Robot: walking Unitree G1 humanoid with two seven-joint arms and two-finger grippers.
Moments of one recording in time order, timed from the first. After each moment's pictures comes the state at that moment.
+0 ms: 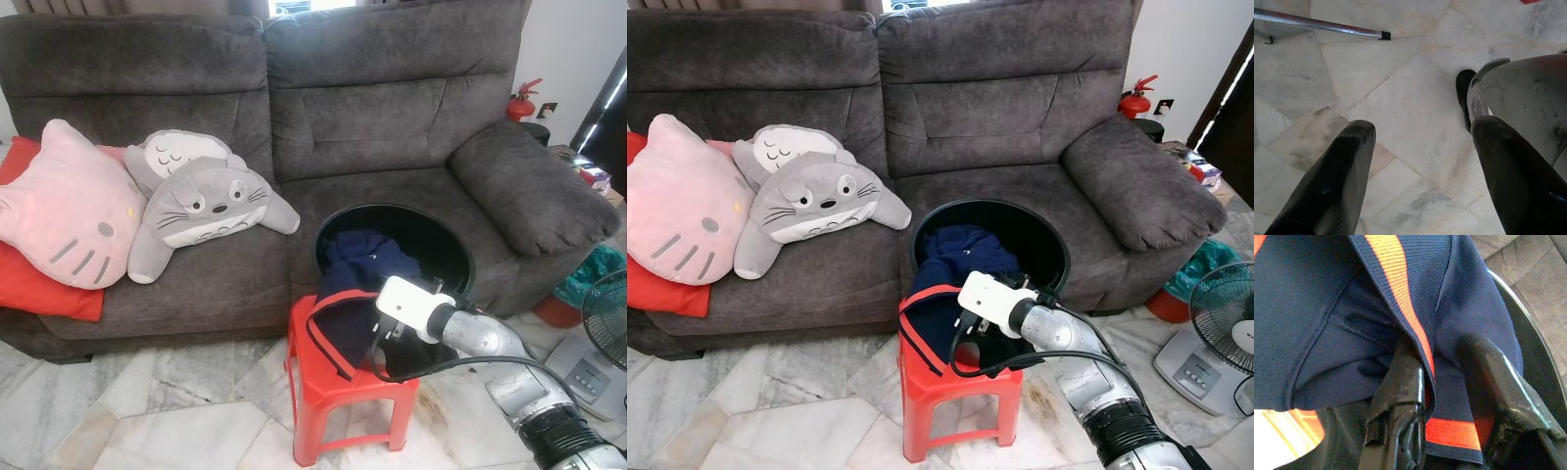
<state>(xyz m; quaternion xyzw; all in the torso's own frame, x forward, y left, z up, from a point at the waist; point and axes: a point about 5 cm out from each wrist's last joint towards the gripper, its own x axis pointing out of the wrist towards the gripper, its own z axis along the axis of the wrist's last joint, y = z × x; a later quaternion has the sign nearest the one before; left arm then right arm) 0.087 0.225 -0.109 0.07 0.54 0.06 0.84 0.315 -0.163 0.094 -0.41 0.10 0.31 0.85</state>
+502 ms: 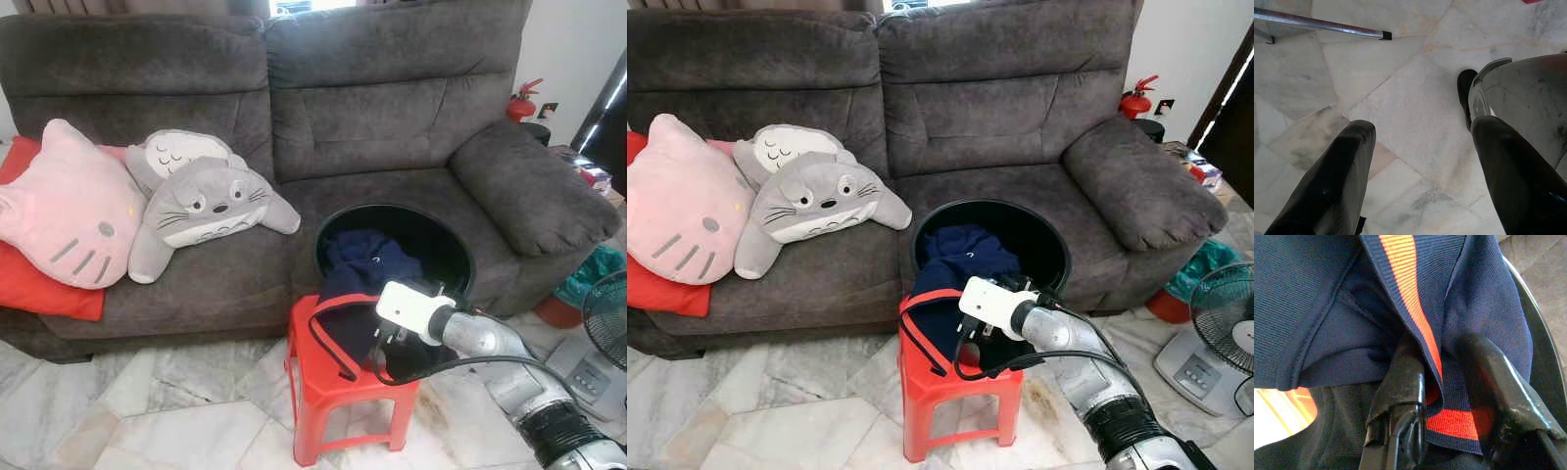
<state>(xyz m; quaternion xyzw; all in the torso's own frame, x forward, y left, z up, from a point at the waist) 0.087 0.227 -0.109 0.07 0.54 0.06 0.84 0.317 -0.167 0.090 -0.44 0.12 0.31 0.84</state>
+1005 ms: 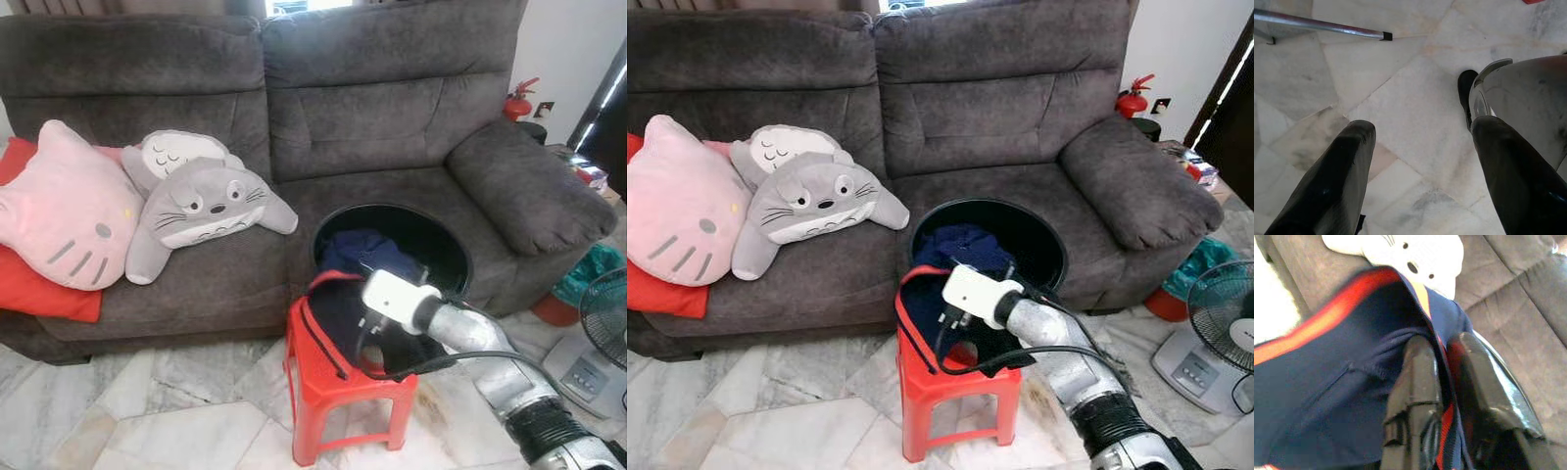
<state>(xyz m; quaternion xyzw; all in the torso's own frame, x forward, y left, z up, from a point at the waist) 0.087 0.227 -0.109 0.07 0.54 0.06 0.84 0.319 -0.137 0.110 -0.39 0.01 0.33 0.86</state>
